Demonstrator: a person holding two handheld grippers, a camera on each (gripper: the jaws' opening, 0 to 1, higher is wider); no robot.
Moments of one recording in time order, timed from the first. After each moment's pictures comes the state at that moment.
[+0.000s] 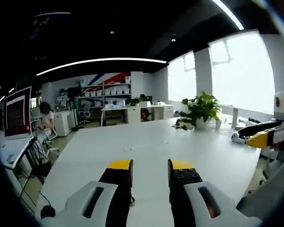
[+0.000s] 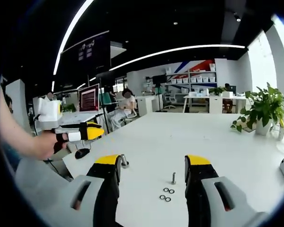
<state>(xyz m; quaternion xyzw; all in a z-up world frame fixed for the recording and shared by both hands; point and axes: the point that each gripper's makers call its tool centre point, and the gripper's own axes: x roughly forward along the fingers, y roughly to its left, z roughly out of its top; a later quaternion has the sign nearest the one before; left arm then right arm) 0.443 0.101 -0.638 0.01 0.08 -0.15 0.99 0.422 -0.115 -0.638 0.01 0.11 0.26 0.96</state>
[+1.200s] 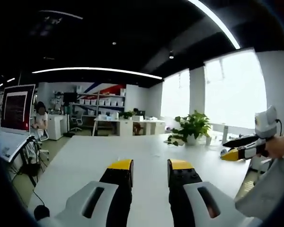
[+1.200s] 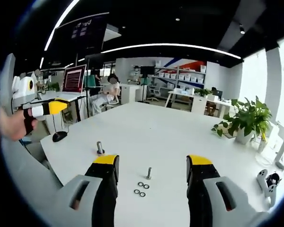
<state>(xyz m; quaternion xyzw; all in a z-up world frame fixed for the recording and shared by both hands) 0.417 0.117 -0.614 -0.03 0.01 -0.18 0.98 0.445 -0.135 -0.654 -0.08 0.14 0.17 0.97</state>
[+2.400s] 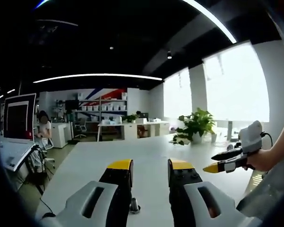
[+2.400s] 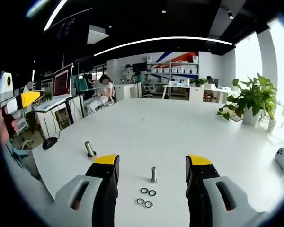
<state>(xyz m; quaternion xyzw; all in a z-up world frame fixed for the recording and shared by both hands) 0.423 0.129 -0.617 0.00 0.00 -0.16 0.99 0.499 -0.119 -0.730 -0.02 0.17 0.15 0.97</state>
